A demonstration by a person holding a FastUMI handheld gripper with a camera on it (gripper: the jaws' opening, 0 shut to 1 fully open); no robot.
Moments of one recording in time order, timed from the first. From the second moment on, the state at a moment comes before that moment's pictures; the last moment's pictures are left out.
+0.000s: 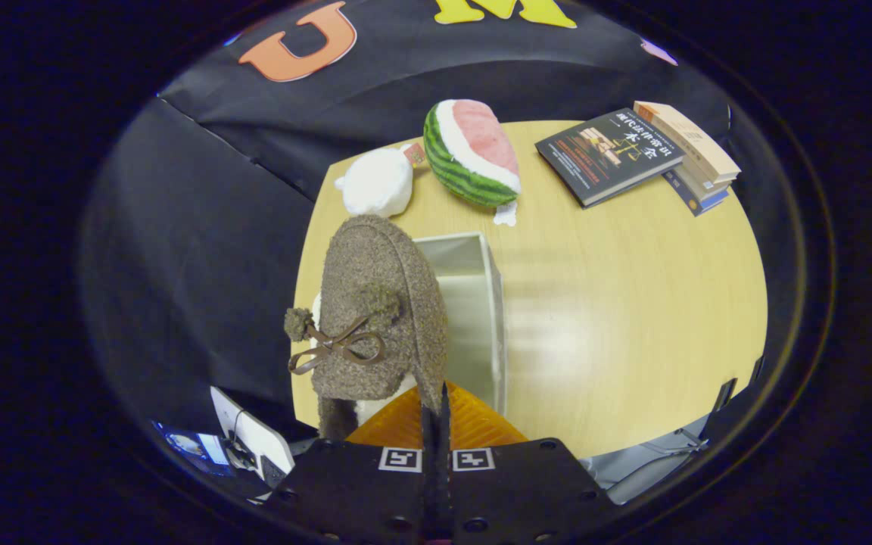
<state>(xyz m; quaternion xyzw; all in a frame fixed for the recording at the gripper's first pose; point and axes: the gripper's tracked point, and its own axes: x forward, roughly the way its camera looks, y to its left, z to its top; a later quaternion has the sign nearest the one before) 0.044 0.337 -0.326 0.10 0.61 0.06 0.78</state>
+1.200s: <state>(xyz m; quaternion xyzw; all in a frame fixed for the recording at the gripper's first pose) 0.063 0.333 -0.421 0.01 0.60 -0.10 0.79</state>
